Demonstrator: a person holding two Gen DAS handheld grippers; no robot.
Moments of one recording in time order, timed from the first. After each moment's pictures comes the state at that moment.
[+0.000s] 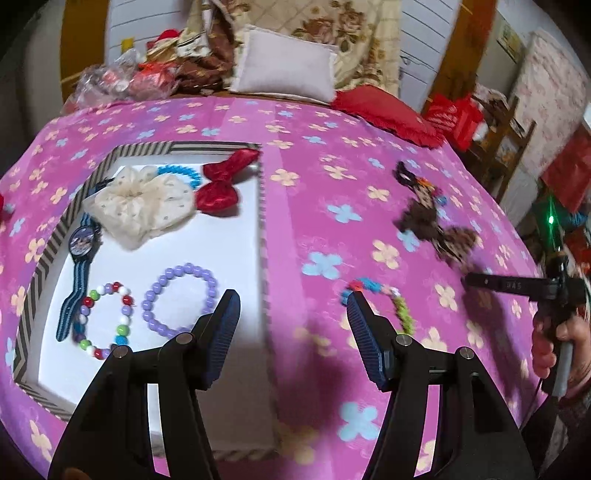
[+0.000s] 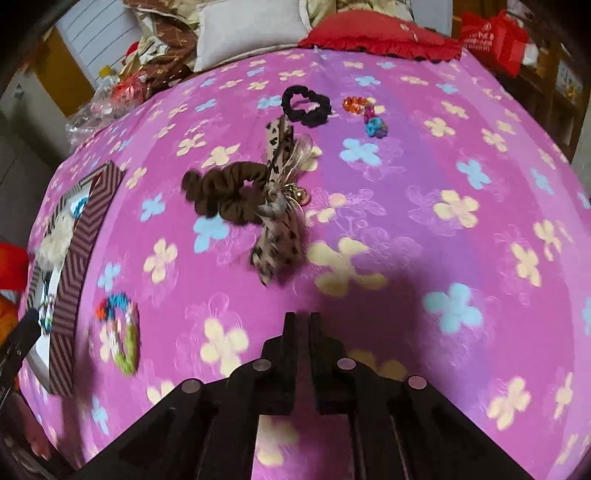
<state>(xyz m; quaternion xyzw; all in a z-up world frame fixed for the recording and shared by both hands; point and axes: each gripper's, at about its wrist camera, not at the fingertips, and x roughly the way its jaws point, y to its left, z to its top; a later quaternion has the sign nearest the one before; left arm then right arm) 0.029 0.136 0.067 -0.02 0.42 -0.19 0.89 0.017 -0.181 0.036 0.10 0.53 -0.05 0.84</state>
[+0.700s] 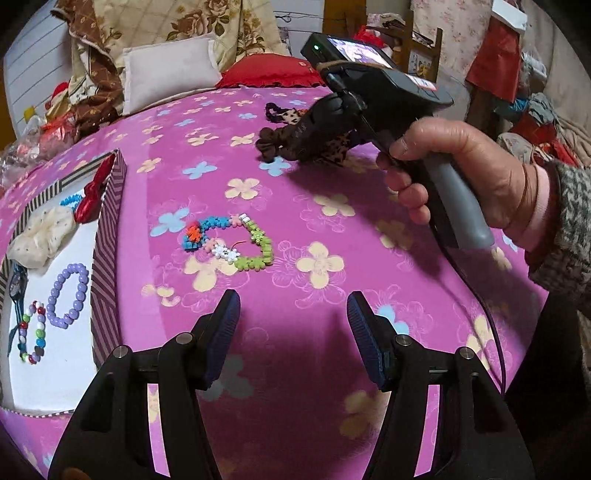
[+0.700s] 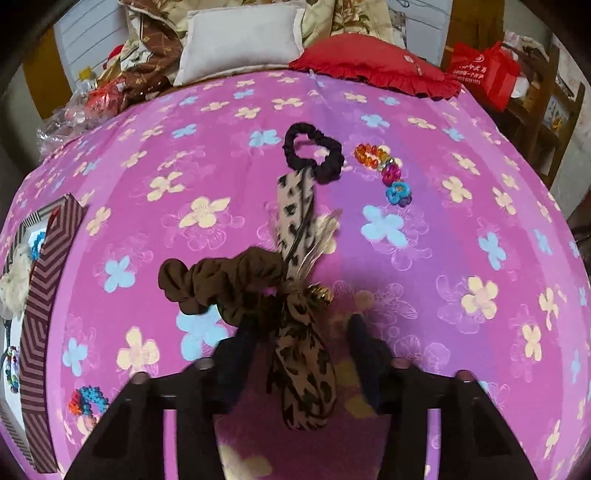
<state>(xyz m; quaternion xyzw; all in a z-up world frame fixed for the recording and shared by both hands) -0.043 0.040 0.038 0.12 0.41 -0.31 0.85 0.100 -0.162 0.020 0.06 0.51 -0.11 0.85</state>
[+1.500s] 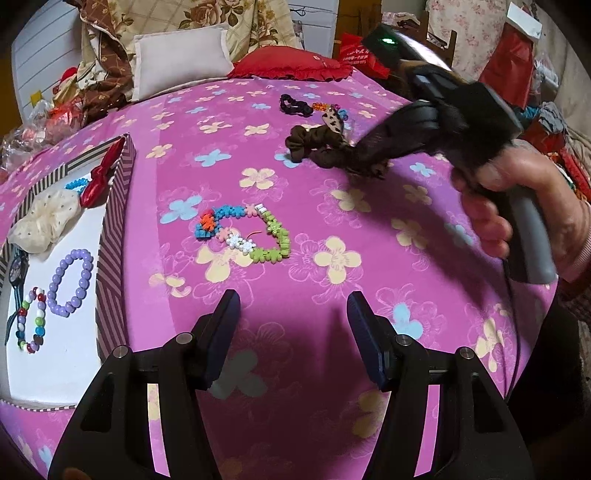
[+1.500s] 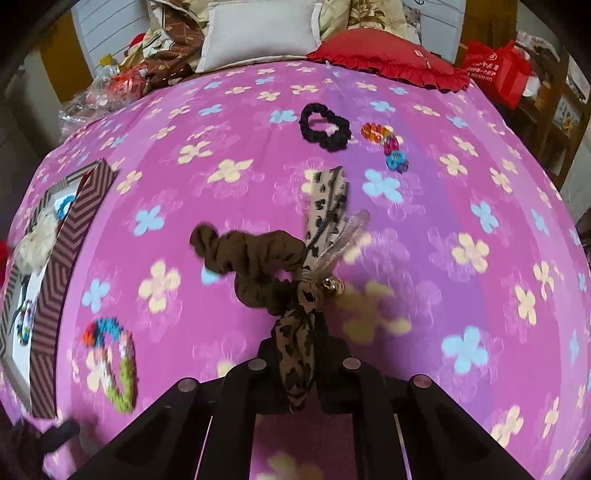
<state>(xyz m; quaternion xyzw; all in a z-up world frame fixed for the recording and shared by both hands) -0.034 0.047 0.034 0.11 0.42 -0.29 0.85 0.044 -0.158 0.027 0.07 0.53 -0.06 0.85</state>
